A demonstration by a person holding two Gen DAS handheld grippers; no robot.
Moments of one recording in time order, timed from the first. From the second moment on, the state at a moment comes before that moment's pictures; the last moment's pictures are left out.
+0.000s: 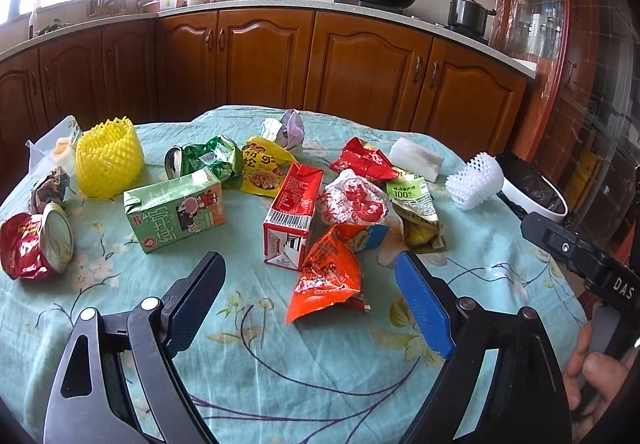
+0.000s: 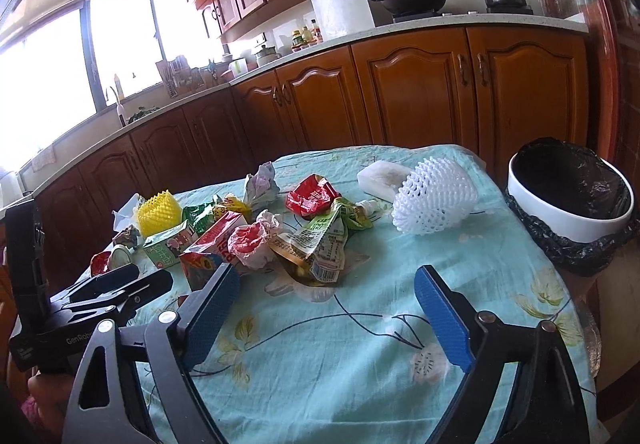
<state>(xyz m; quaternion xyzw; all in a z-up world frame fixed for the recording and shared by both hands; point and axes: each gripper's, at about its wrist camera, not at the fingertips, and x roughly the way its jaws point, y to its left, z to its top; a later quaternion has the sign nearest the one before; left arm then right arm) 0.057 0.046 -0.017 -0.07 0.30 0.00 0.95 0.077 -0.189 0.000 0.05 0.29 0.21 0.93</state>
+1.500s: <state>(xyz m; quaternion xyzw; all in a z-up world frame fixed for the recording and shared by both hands) 0.149 -0.009 0.008 -0.09 0.34 -0.12 0.93 0.222 -0.259 -0.014 0.10 0.36 0.14 0.92</state>
